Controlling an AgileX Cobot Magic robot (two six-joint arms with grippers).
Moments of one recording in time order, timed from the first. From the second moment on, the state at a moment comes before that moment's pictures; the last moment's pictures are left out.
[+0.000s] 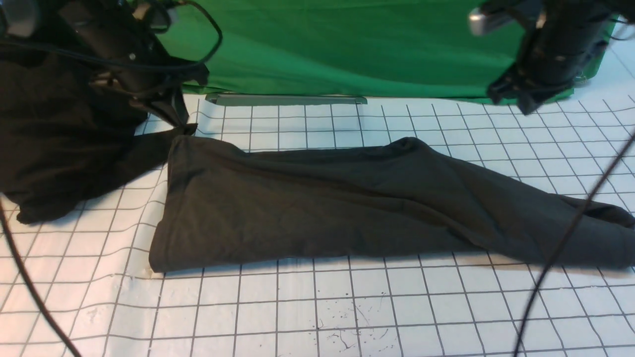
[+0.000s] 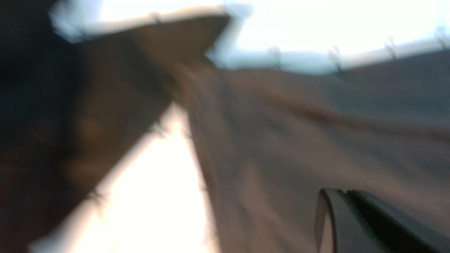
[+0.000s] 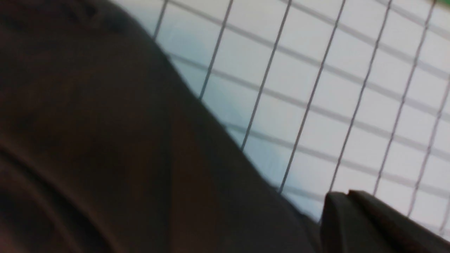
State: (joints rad) right arm 0.18 2.00 -1.93 -0.10 1.20 -0.13; left arm -0.09 2.05 -1.89 -0.21 1.20 0.09
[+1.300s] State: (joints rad) right arm -0.10 2.12 -1.72 0.12 1.08 -0.26; left arm -0.26 1.98 -1.35 -0.15 0.95 0.08
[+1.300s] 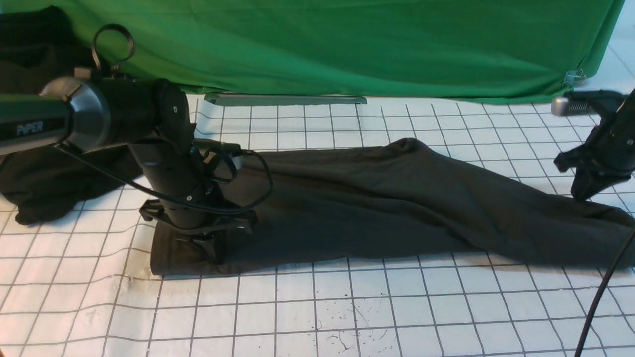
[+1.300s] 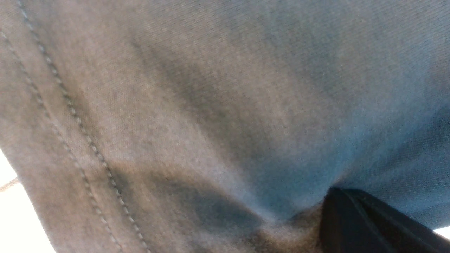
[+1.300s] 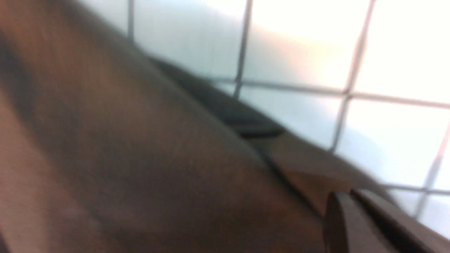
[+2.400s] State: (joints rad) right arm -0.06 2.19 -1.75 0.12 1.15 -0.33; left arm -0.26 1.98 -1.35 -0.15 0.95 0.08
